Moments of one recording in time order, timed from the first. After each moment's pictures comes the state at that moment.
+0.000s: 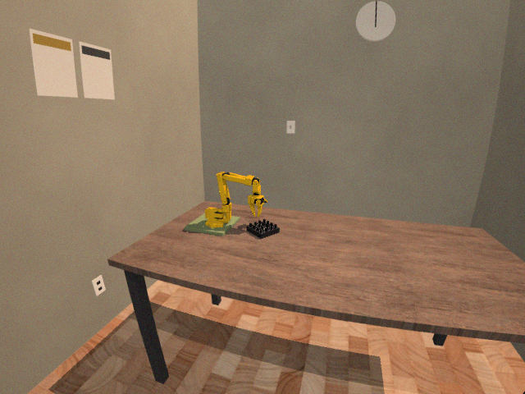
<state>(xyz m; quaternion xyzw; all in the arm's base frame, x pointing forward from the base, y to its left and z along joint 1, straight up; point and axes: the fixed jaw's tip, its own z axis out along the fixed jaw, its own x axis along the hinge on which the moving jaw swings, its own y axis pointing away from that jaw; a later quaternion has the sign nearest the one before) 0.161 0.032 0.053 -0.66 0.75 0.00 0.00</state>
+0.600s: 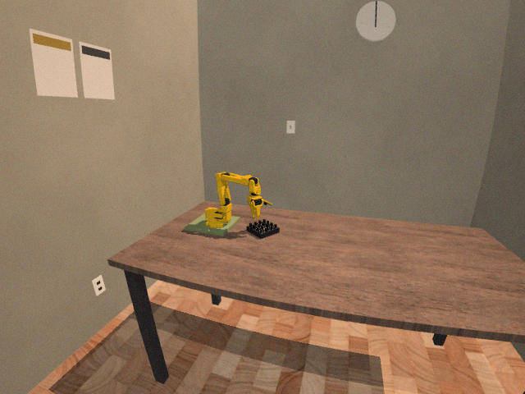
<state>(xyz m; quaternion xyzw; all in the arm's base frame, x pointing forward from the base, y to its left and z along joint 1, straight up) 0.173 -0.007 0.064 -0.44 0.90 -0.01 0.02</state>
